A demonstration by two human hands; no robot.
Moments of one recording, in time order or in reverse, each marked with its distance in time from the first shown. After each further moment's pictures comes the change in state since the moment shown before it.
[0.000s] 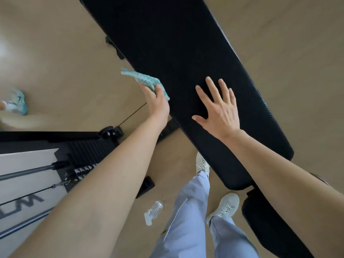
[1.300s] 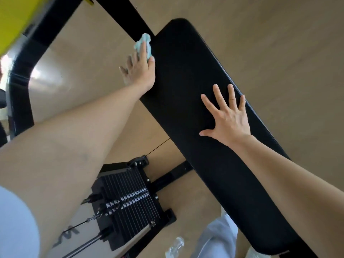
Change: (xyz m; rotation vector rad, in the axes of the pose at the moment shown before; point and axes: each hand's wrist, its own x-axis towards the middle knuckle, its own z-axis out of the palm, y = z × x) left_hand 0.214 0.224 -0.035 1.219 0.226 0.439; right_hand 0.168 -0.014 -0.060 -0.054 -0.102 -0.043
